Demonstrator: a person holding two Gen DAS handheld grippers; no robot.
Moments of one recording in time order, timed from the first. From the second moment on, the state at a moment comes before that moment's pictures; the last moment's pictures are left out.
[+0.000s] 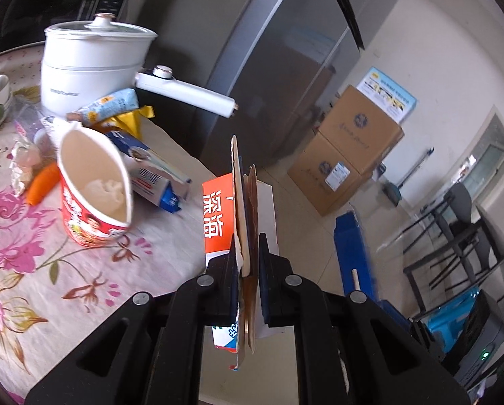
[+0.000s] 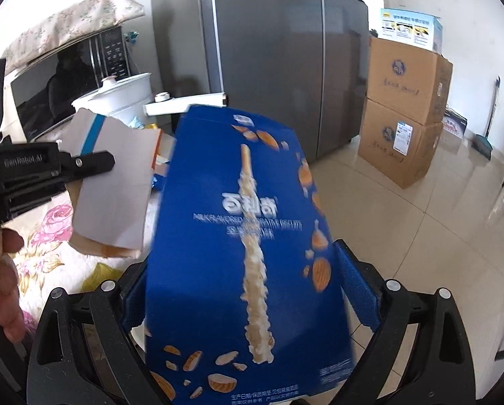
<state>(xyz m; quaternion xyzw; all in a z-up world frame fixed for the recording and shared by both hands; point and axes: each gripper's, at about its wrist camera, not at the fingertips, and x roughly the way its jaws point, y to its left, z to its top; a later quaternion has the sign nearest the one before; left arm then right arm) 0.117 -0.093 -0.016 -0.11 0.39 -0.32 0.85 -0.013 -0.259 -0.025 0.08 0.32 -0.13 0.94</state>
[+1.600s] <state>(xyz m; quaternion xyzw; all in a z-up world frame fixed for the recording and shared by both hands) 0.109 -0.133 -0.025 -0.04 0.38 -0.31 0.87 -0.005 -0.300 -0.022 0.09 0.28 -0.28 0.91</state>
